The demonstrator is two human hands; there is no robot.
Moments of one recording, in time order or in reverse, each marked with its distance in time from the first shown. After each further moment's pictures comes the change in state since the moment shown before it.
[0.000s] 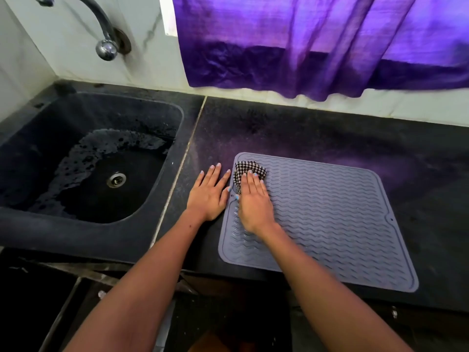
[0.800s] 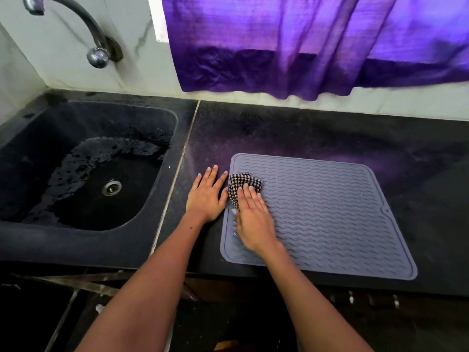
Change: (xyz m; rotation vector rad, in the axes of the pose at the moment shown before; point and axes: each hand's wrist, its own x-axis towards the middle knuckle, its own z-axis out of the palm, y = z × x) left_hand 0.000 -0.001 0.001 -0.047 0.045 0.000; right_hand -0.039 -0.011 0.000 0.126 0.051 -0.015
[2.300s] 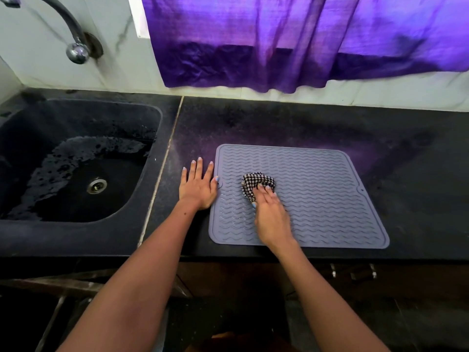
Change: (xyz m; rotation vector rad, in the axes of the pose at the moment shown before) left_hand -0.003 0.018 -0.005 0.031 -0.167 -0.116; right_hand -0.047 0.030 -0.027 -0.082 0.052 0.187
